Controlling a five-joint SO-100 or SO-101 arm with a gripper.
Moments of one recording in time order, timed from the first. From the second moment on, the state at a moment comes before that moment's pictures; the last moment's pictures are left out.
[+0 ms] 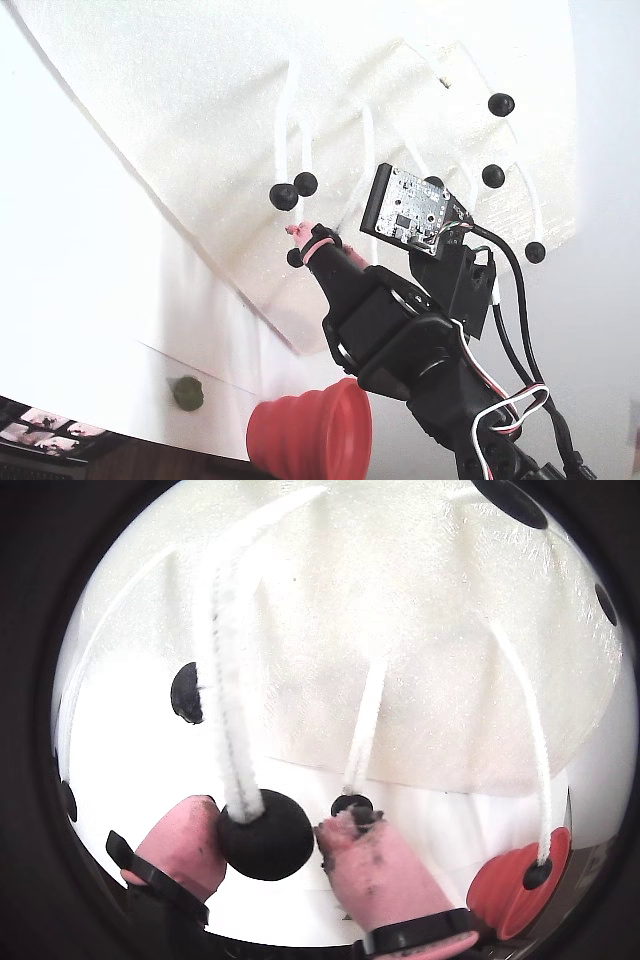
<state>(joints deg) 7.1 81.1 123.5 -14.6 -99.2</state>
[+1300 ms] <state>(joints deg) 7.0 90.6 128.8 -8.4 -99.3</state>
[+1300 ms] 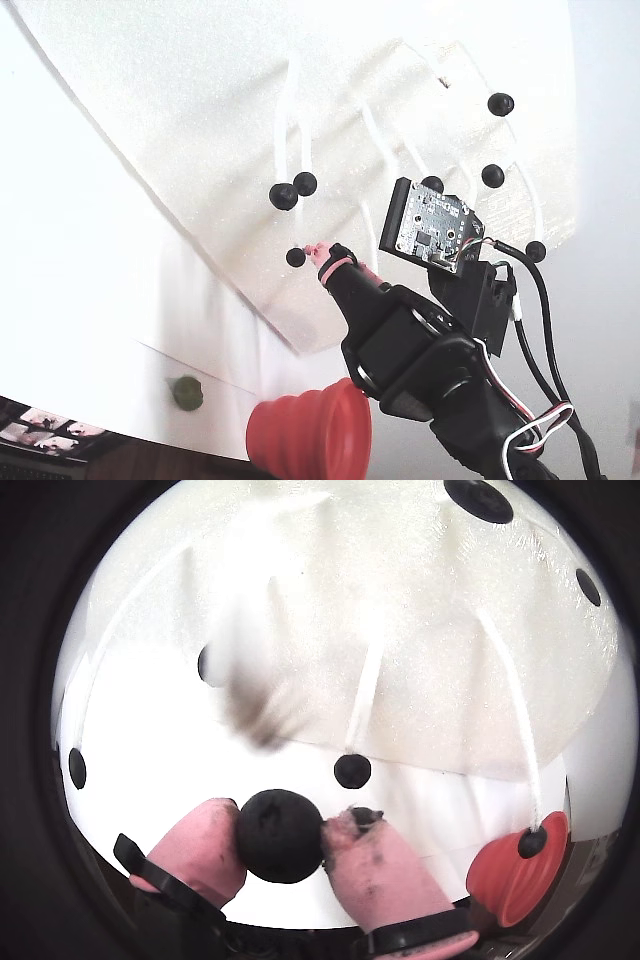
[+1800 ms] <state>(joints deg) 10.4 97.6 131.0 -3.3 -98.6</state>
